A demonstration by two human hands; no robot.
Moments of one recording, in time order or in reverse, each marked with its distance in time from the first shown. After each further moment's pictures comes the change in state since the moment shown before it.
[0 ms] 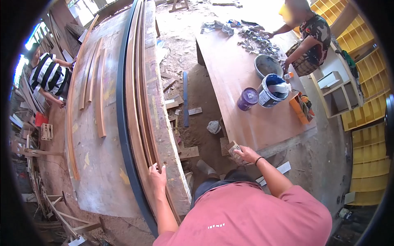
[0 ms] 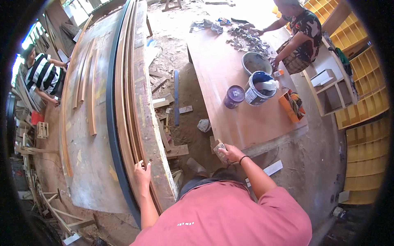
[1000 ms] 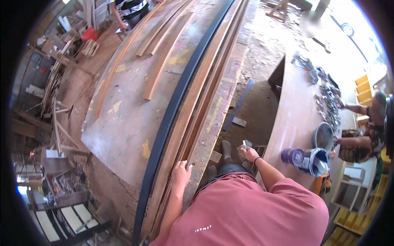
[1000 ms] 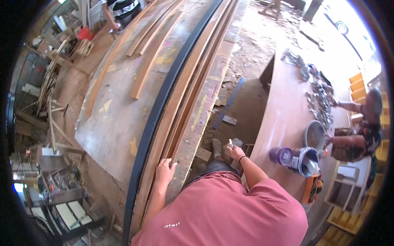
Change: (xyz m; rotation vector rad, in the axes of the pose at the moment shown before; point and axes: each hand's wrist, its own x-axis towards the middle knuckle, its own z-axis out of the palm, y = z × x) left_hand 0.007 0.037 -0.016 -0.061 -0.037 -0.236; right_hand 0.290 -0.101 0.026 -0.355 -0.246 -0.093
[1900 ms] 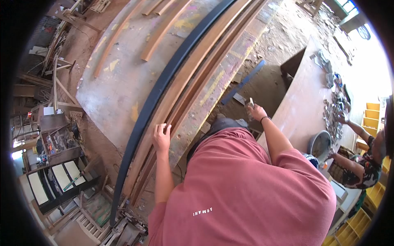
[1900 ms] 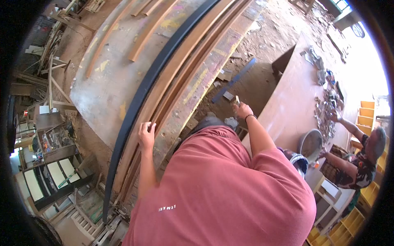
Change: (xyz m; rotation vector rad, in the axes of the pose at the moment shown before) left_hand 0.031 -0.017 0.038 0.104 0.569 -0.059; right_hand 0.129 0.018 -0.124 -0.276 0.038 -0.109
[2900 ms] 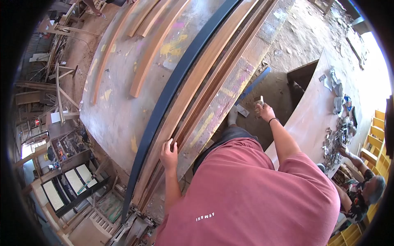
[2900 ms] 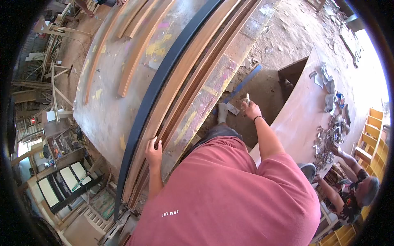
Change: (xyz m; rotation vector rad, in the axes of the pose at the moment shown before) left_hand 0.101 0.115 0.051 0.093 -0.144 -0.135; right_hand 0.170 0.029 -0.134 0.162 -0.018 0.077
